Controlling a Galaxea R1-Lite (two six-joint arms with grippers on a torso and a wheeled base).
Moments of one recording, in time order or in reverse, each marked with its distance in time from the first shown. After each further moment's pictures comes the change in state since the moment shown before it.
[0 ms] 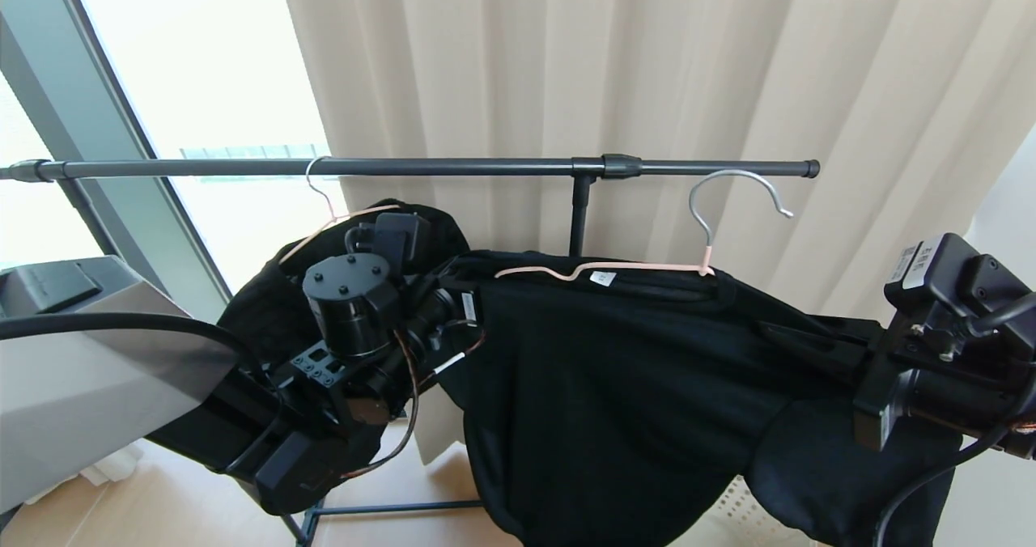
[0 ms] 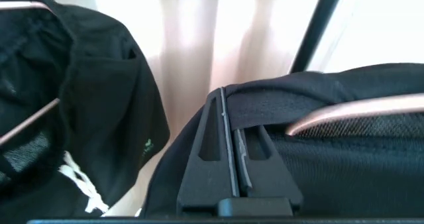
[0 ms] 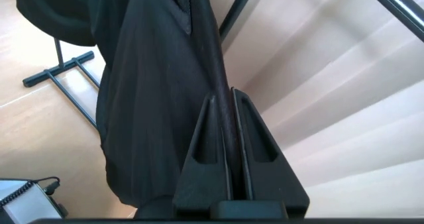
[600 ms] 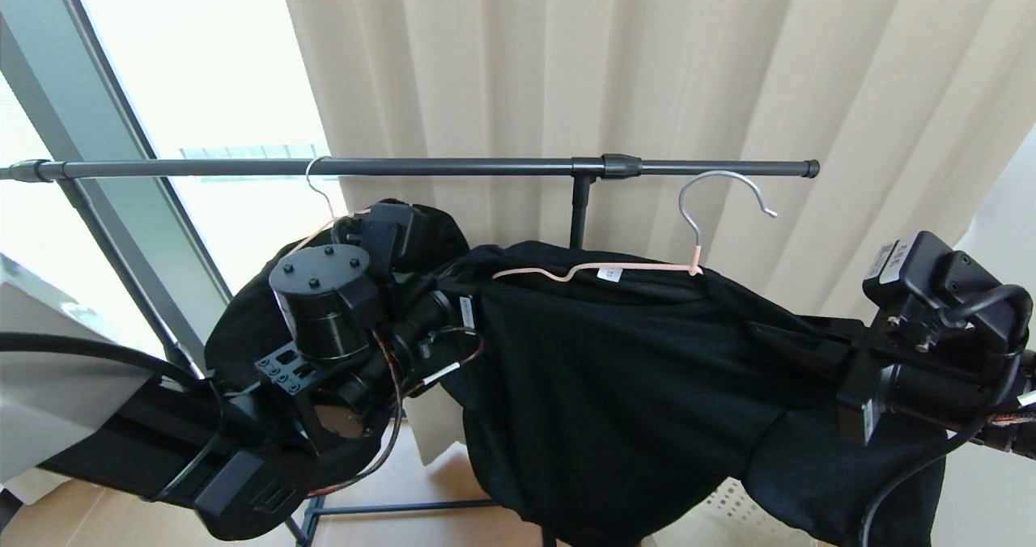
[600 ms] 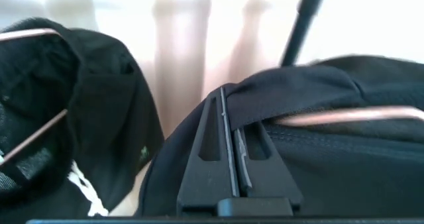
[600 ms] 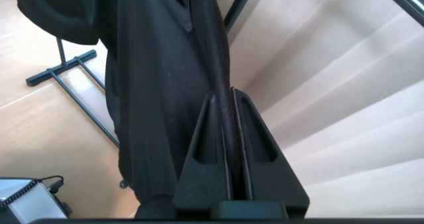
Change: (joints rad) left arm -0.043 -0.120 0.056 0.105 -0.064 0.003; right arm 0.006 0.040 -0.016 -0.006 0.006 0.025
